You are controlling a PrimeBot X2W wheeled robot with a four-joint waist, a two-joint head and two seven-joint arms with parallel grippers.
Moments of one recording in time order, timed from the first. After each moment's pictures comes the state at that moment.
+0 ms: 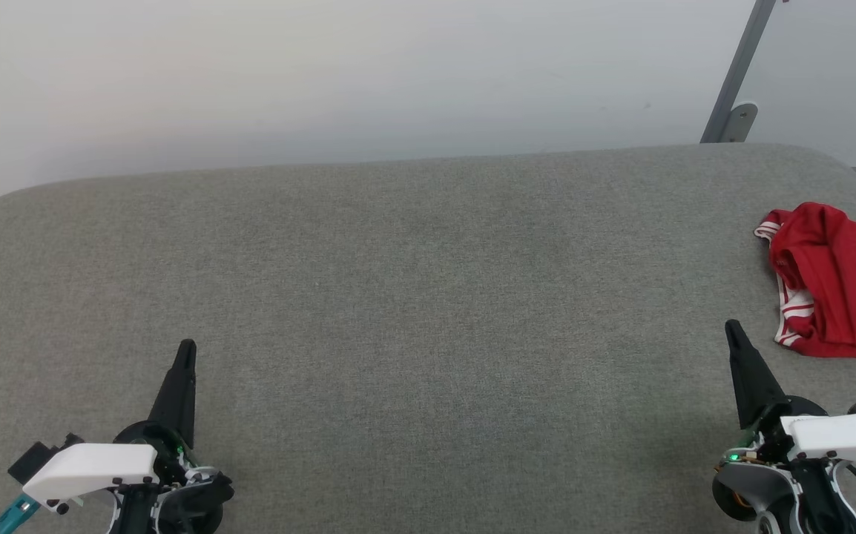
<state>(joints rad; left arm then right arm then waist) -0.10 0.05 0.11 0.25 -1.61 -0.13 0.11 -0.11 -0.05 -0.11 0.24 1.61 0.13 0.11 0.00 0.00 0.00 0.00</state>
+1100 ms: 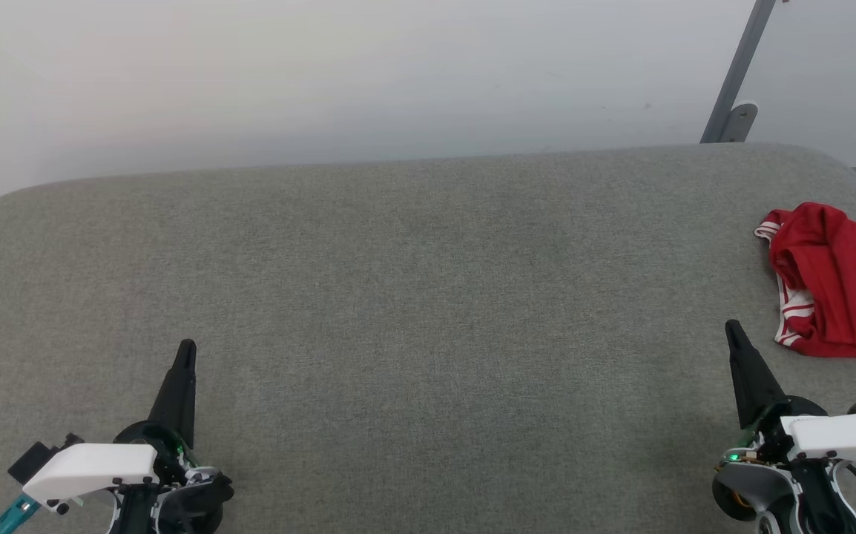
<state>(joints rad) -0.10 0.05 0.11 0.25 -1.61 -0.13 0.11 -0.11 -0.05 -0.11 0.24 1.61 0.13 0.11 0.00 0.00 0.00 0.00</state>
